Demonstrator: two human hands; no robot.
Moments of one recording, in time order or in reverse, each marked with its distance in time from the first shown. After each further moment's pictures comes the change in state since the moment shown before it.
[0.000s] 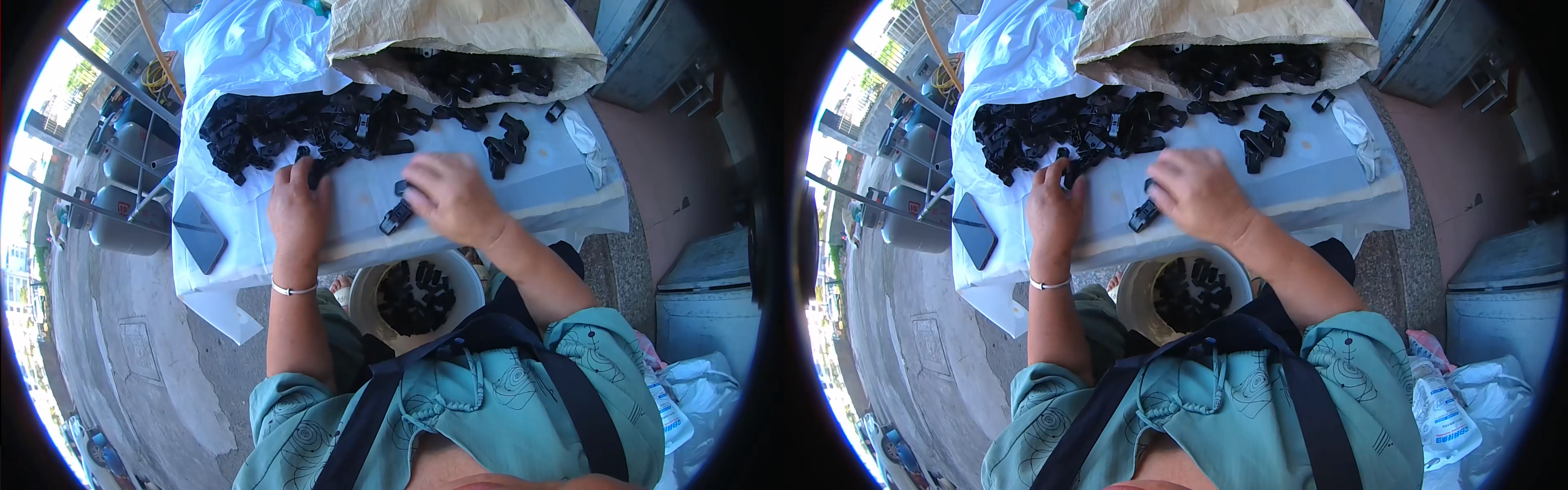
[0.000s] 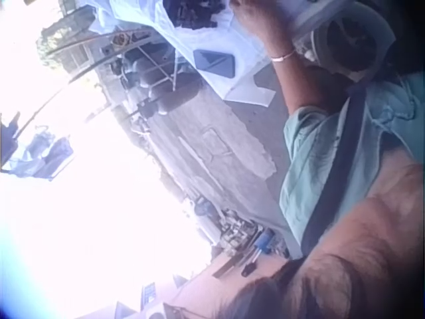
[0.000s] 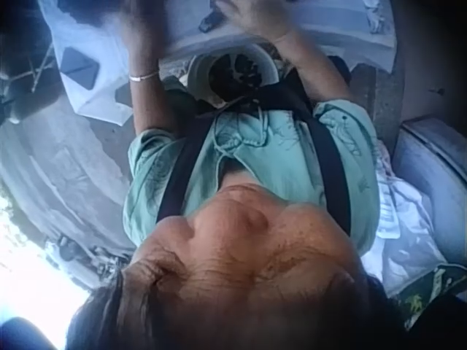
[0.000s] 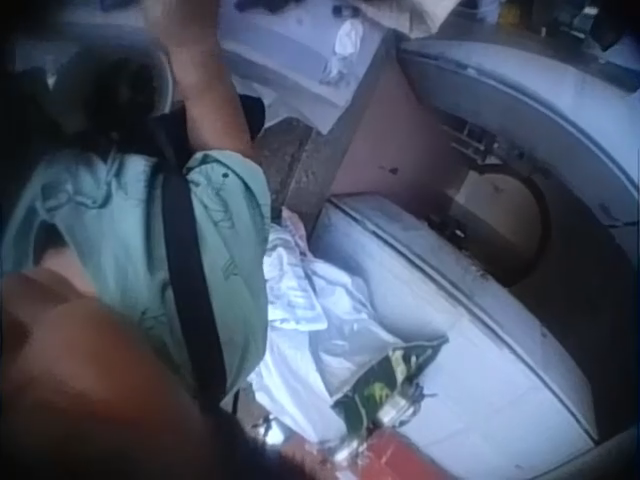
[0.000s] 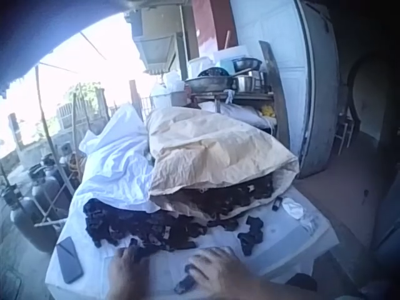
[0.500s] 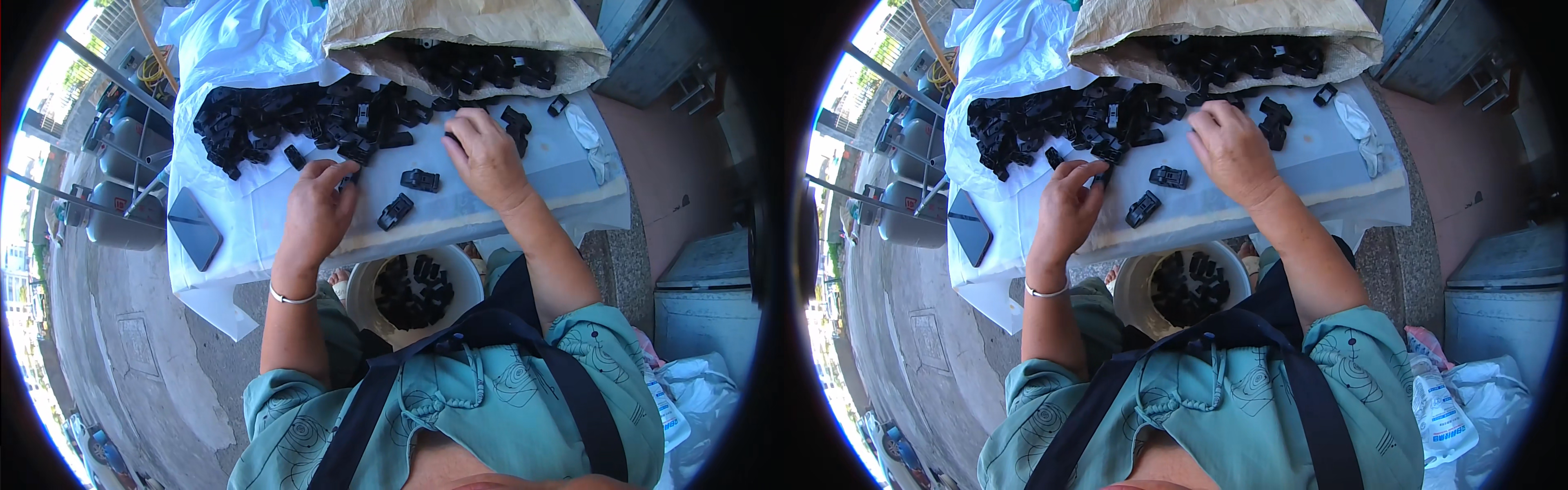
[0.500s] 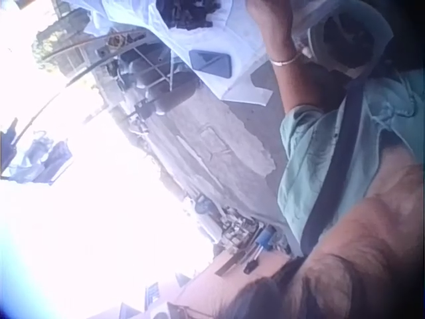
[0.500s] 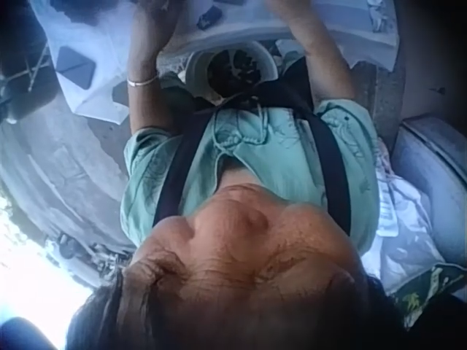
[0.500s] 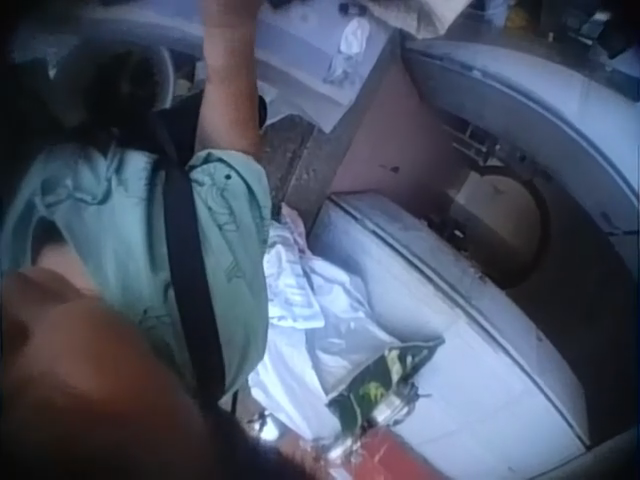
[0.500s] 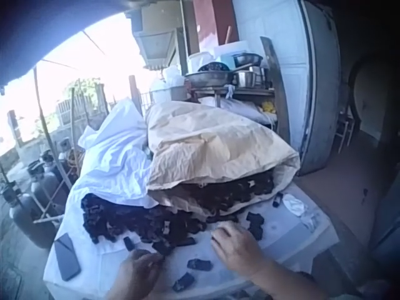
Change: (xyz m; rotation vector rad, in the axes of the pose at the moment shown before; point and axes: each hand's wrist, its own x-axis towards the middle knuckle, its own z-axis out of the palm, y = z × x) left_hand 0.002 0.032 -0.018 -0.438 -0.300 -0.038; right_hand 0.009 0.038 -0.013 -0.120 0.178 0.096
